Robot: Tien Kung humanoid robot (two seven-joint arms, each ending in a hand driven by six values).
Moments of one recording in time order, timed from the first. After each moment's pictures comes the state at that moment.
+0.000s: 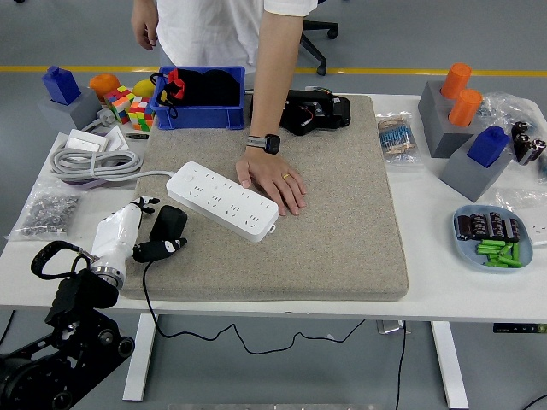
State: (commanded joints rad) left arm -0.23 0.28 -0.82 -1.28 1.92 0.53 0.49; right arm 0.13 -0.26 1.30 0.22 -1.11 -0.05 -0.08
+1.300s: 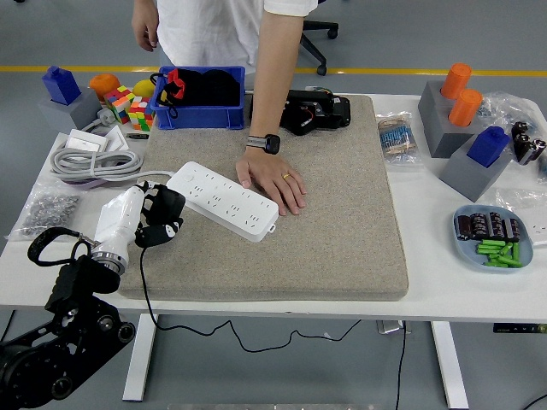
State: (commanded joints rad) left arm -0.29 0.28 -0.81 -1.30 1.87 0.54 0.44; right arm 0.13 -0.26 1.30 0.22 -1.10 -0.06 -0.07
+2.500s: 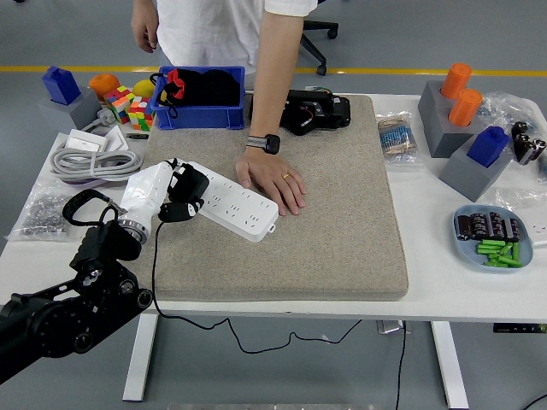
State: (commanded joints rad) left arm -0.51 0.26 -0.62 -1.11 1.77 0.52 0.40; right arm 0.13 -0.27 1.27 0.21 -1.09 -0.06 -0.07
